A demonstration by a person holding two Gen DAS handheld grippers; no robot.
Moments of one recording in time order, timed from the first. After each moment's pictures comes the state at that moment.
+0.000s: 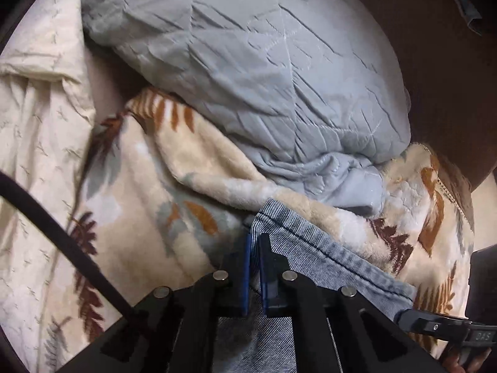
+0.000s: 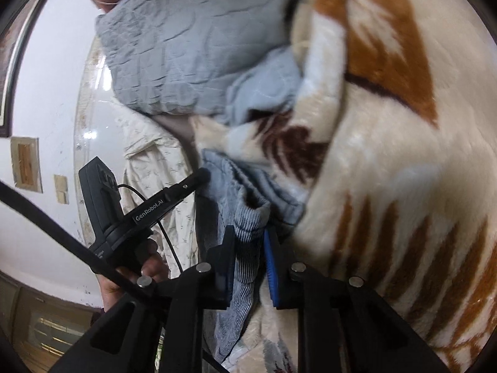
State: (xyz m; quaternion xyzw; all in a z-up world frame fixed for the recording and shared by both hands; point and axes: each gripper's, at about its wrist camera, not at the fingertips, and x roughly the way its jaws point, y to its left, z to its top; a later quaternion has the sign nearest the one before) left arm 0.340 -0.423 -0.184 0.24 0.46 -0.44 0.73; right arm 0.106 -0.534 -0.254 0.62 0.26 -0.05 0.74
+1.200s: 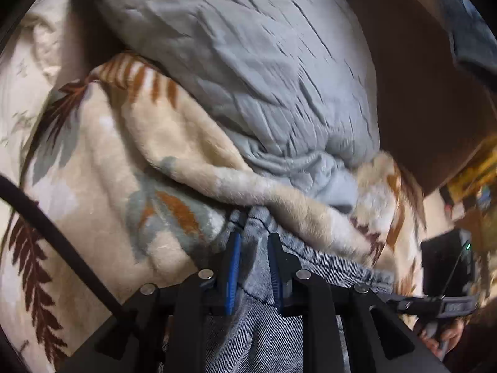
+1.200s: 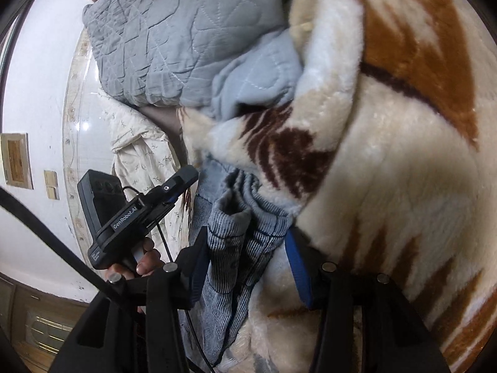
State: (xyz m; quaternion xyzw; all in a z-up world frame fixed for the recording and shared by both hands) left arm 0.387 -0.421 -0.225 0.15 0.52 -0.54 0.64; right arm 0.138 -0.540 -0.267 0.61 0.30 -0.05 0.73
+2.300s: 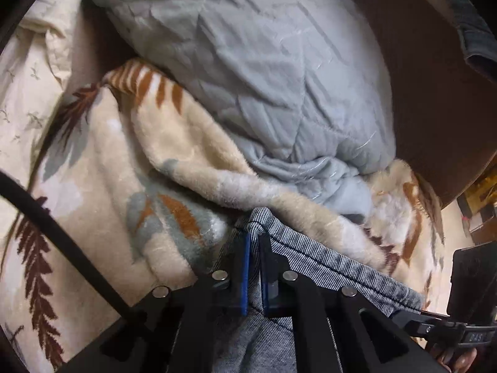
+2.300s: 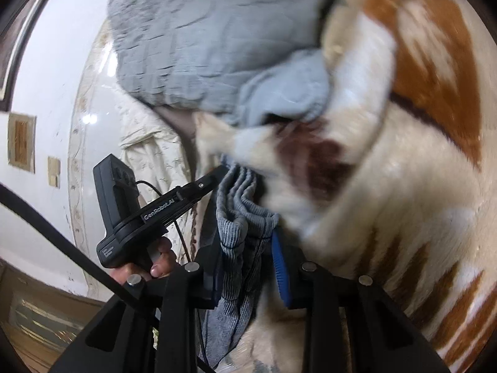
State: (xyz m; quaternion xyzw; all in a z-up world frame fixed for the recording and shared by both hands) left arm 0.343 -0.433 -0.221 0.14 0.50 -0.51 0.69; right arm 0.137 -0.530 -0.239 0.57 0.27 -0.05 0.78
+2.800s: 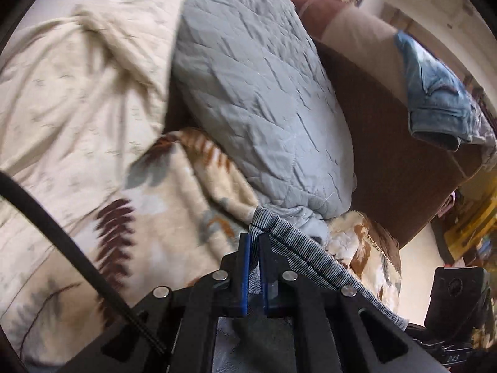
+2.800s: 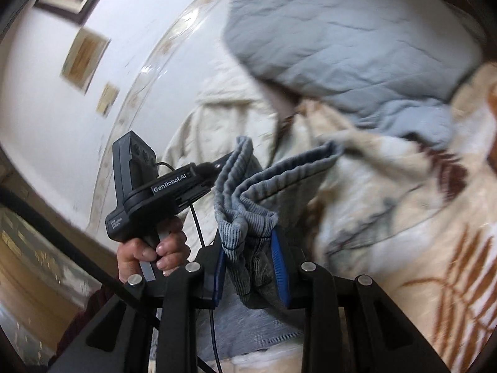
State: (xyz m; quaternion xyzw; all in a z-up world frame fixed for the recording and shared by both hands) left arm 0.367 -0.270 -0.126 0.01 0.43 -0.51 0.74; right arm 0.148 -0.436 -0.152 0.43 0.25 0.05 0.87
